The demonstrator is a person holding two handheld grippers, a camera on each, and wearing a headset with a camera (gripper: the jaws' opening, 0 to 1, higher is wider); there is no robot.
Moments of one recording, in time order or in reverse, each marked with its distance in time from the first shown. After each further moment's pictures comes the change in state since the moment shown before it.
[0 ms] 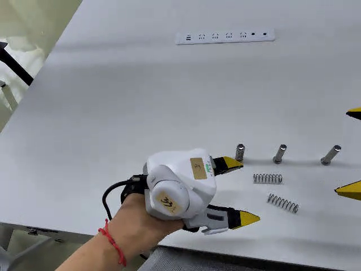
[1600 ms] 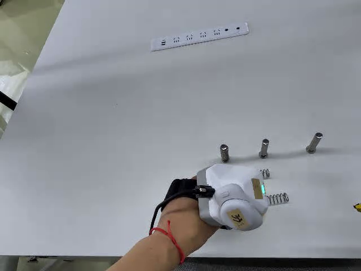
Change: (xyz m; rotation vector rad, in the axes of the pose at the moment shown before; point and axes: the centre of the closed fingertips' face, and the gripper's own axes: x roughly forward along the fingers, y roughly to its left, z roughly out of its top) left arm 0.077 -0.015 -0.033 0.213 0.273 -0.104; right arm -0.032 0.002 -0.046 0.101 -0.020 -0.083
